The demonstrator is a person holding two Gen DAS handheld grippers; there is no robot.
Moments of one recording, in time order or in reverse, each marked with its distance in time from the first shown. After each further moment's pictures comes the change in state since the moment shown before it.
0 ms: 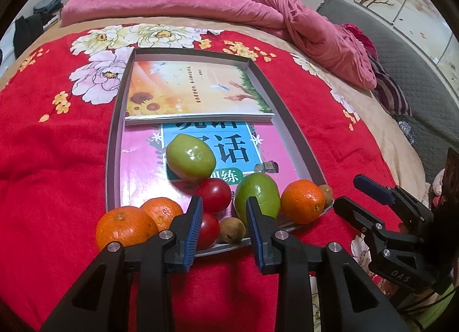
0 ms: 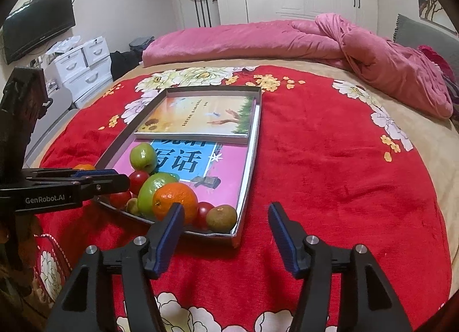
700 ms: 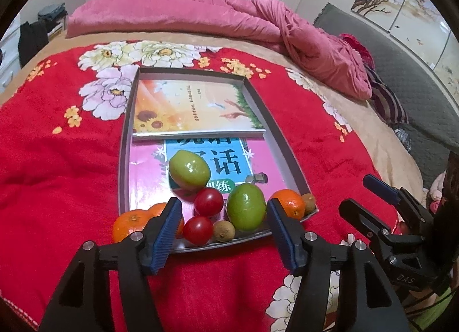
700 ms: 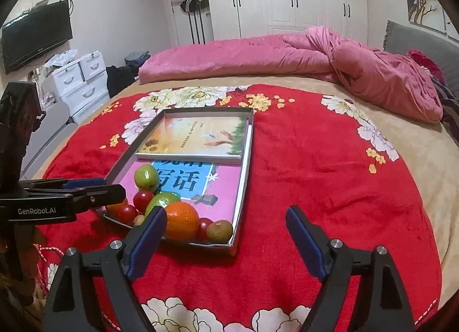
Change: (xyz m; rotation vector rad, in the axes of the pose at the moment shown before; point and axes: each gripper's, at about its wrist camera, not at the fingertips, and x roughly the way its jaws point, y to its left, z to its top) left arm -0.035 -0.009 0.003 -0.001 -0.061 0.002; right arm -0.031 0.003 0.011 0.015 -0.080 -0.021
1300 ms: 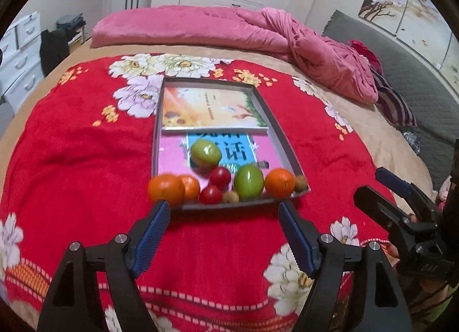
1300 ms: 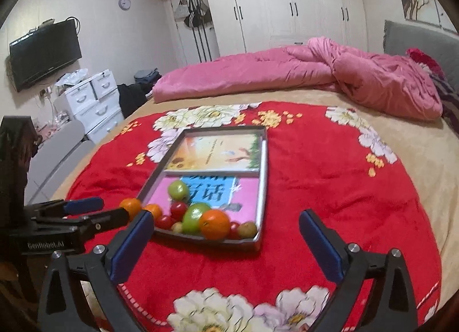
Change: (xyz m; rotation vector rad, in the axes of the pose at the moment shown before) left arm -0.065 -0.011 -0.040 -0.019 -0.051 0.096; right arm -0.053 0.018 -0.002 0.050 -0.047 0.072
